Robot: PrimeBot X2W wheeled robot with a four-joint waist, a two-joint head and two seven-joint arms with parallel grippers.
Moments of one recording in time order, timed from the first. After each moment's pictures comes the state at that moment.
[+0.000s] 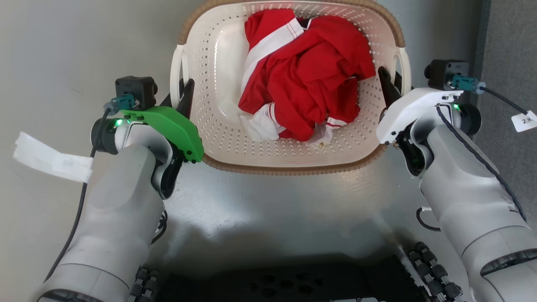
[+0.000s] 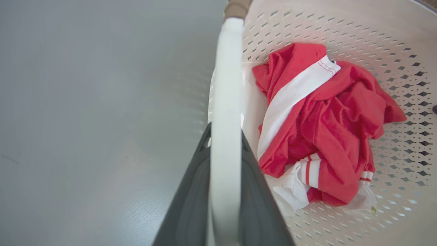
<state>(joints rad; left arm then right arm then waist) -0.82 0.02 -0.54 0.89 -0.63 -0.13 -0.18 -0.80 -0.06 0.31 1.00 0.40 0.11 -0.19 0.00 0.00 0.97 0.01</state>
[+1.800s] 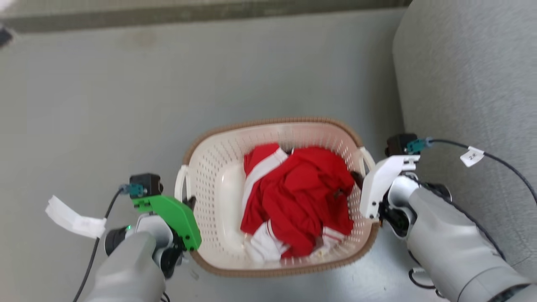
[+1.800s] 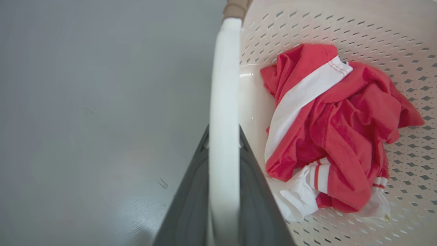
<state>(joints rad) -0.63 0.01 -0.69 1.12 -0.92 -0.13 -0.05 -0.66 -0.06 0.64 1.09 0.73 0.11 0.10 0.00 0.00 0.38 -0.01</state>
